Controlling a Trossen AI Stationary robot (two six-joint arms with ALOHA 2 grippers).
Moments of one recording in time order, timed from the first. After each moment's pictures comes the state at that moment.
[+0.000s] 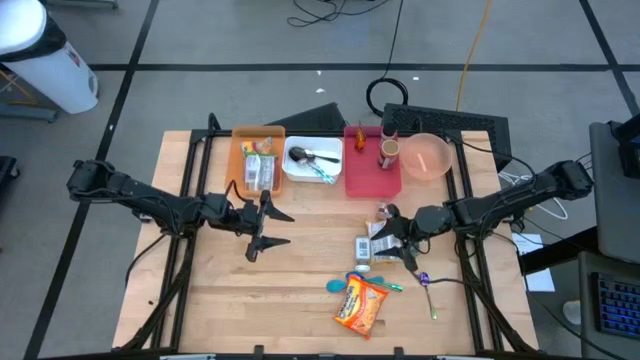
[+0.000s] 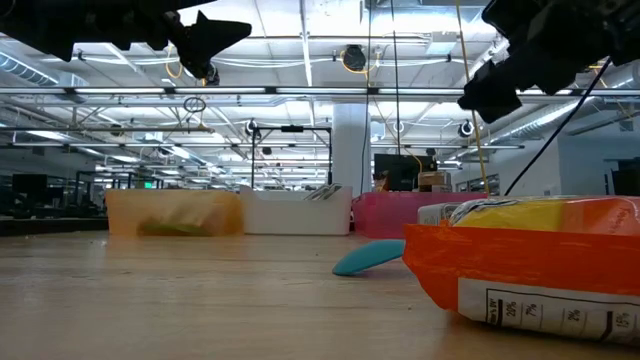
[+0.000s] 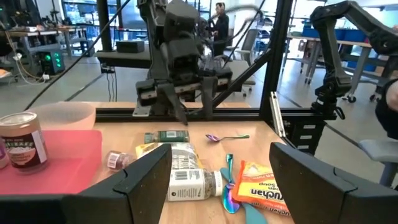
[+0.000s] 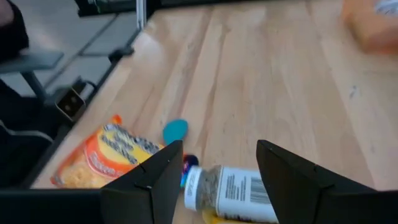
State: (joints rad) left arm -0.18 1.10 0.41 0.67 0.00 -0.05; right arm 0.24 1.01 0.45 0.14 -0.03 0.19
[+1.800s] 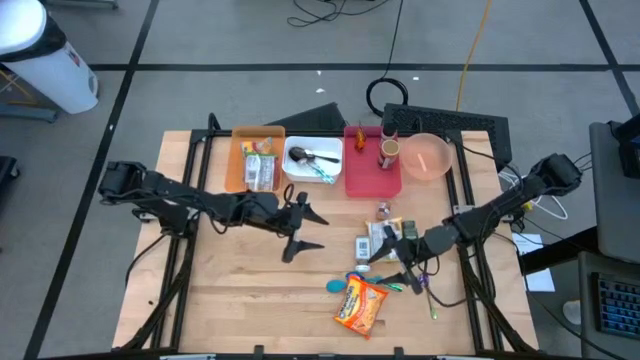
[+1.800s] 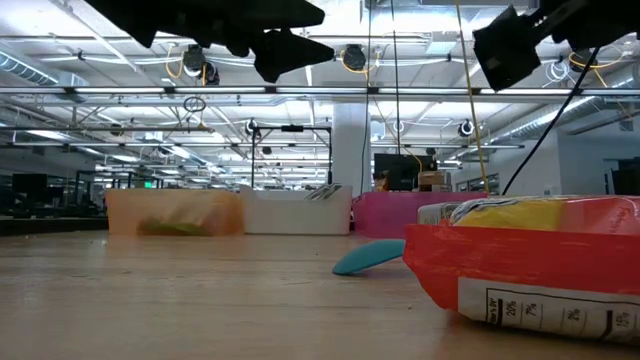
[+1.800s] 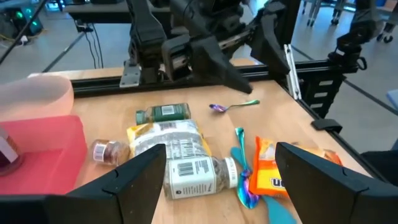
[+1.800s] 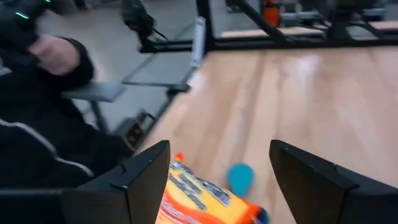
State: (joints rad) left arm -0.11 1.47 0.79 0.44 0.11 0.03; right arm 0.47 1.14 0.45 0.46 0.05 0.22
